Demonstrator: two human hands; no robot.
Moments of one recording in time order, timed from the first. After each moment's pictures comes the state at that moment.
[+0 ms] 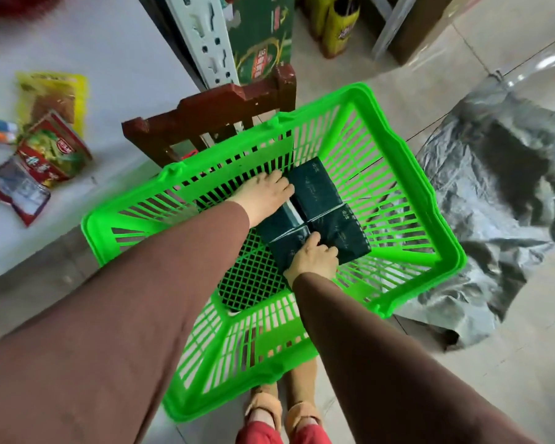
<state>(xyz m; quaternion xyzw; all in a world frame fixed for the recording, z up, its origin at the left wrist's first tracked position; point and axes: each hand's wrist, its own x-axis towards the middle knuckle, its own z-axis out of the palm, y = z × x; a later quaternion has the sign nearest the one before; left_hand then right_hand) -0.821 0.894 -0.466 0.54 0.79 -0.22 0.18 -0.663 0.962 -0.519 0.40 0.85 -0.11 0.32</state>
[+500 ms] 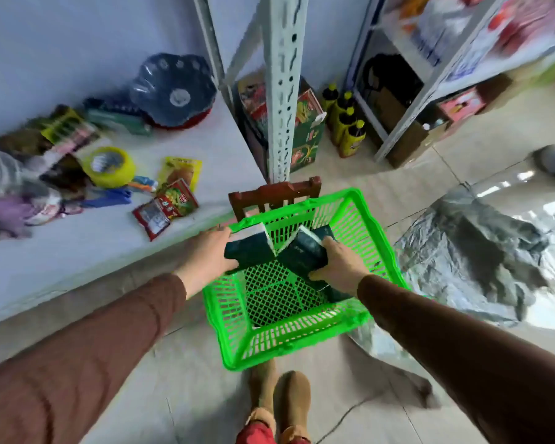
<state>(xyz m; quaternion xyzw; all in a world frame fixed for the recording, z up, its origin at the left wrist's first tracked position) -0.772 0.744 -0.262 0.16 0.95 0.03 0.26 -0.695 1.007 -0.262 0.14 0.91 -0.26 0.30</state>
